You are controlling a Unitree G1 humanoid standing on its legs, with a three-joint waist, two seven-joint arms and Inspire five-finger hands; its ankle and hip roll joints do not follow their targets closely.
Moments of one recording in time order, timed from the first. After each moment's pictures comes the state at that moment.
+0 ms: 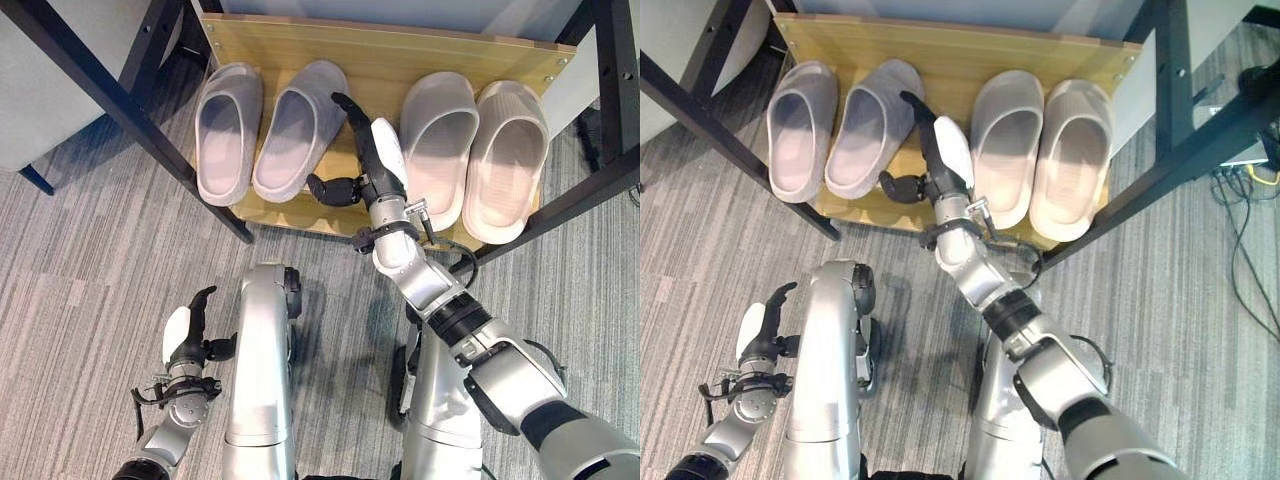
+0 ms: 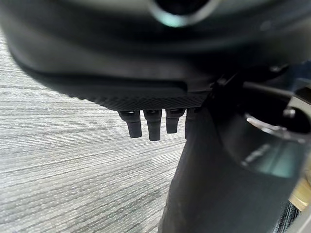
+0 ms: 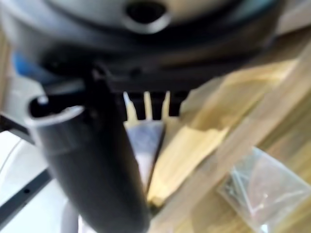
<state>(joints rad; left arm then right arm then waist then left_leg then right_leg) -0.04 0.51 -0.28 0.46 0.10 -0.12 0.50 -0.96 -0.26 0.54 0.54 -0.10 0.01 -0.46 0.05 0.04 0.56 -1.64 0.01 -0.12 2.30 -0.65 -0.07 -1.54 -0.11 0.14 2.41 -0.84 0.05</state>
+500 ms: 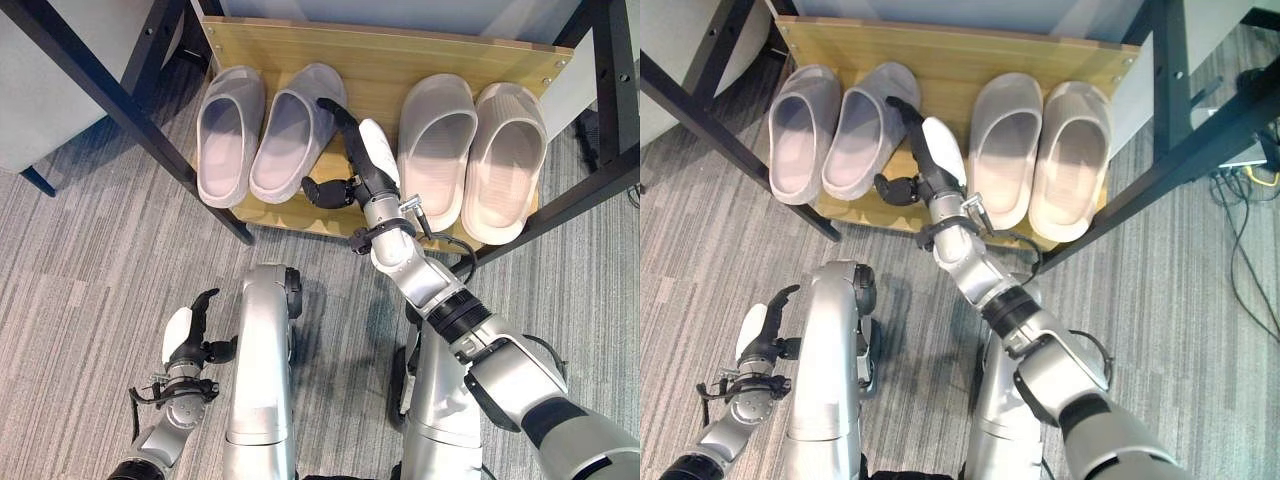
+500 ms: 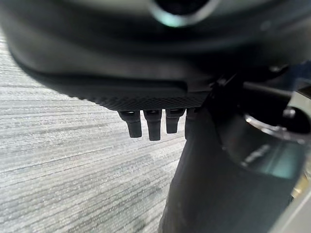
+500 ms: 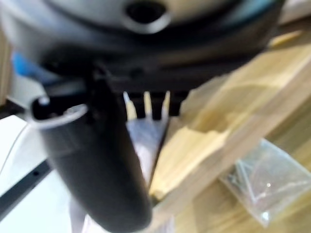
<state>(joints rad) -0.03 0.53 -0.30 0.46 0.10 -0.13 0.47 -0.99 -0.27 0.56 0.56 -0.10 0.01 -0.39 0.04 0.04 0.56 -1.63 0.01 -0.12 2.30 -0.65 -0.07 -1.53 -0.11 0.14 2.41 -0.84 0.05</state>
